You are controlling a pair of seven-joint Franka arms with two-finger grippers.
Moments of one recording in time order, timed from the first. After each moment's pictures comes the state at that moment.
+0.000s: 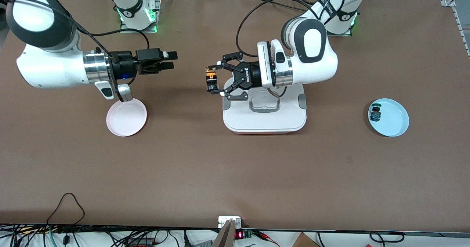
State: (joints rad) left arm 0.08 0.47 -0.84 -1.73 -1.77 2.47 2.09; right arm 0.21 0.17 -0.01 -1.84 1.27 1.59 -0.16
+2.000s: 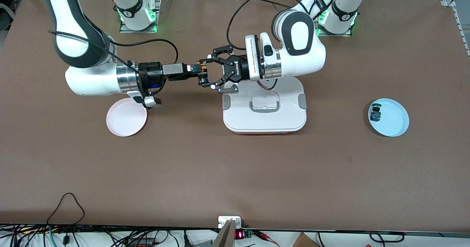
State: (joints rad) left arm 0.02 0.47 -0.84 -1.73 -1.81 2.53 2.09; right arm 0.32 0.24 -0.02 -1.89 1.53 1.74 -0.18
